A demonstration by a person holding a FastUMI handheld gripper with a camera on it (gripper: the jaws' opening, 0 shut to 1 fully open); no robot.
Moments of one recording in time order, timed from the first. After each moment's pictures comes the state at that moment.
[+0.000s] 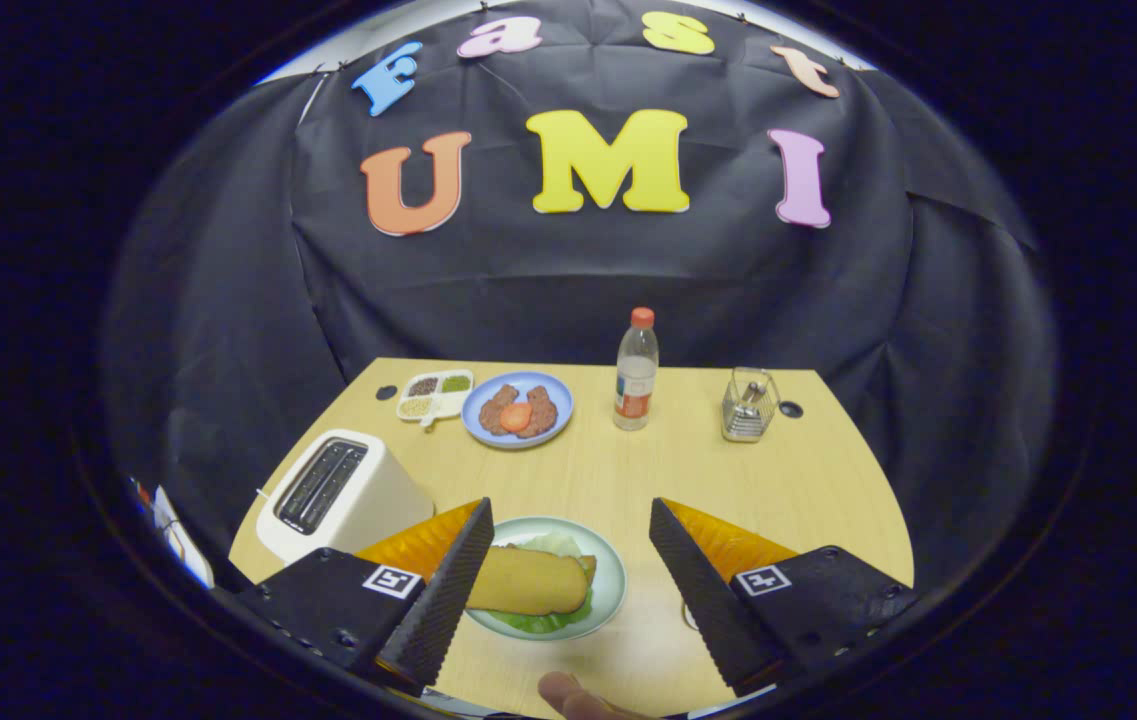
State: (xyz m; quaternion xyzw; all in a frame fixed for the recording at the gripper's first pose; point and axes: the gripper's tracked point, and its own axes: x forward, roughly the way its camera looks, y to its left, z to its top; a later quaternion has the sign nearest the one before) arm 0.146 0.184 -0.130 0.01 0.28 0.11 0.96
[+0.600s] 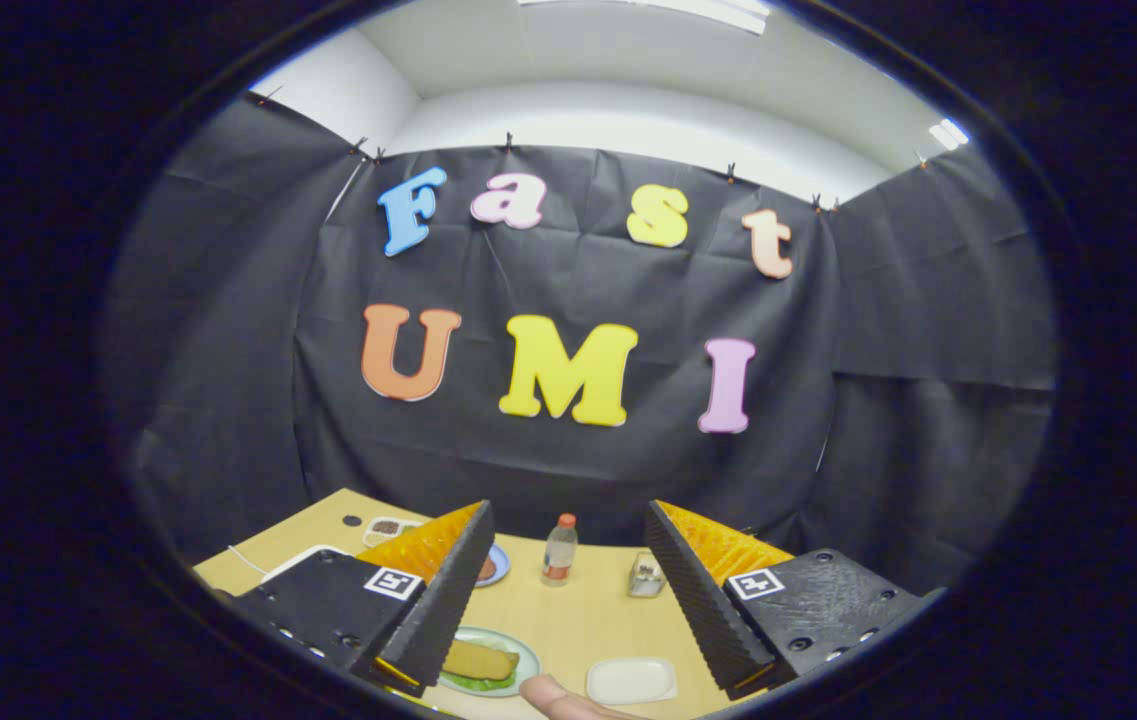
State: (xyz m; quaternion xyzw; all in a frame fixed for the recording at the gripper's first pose) arm 0.076 0.121 0.076 -0.05 -0.02 0.03 1.00
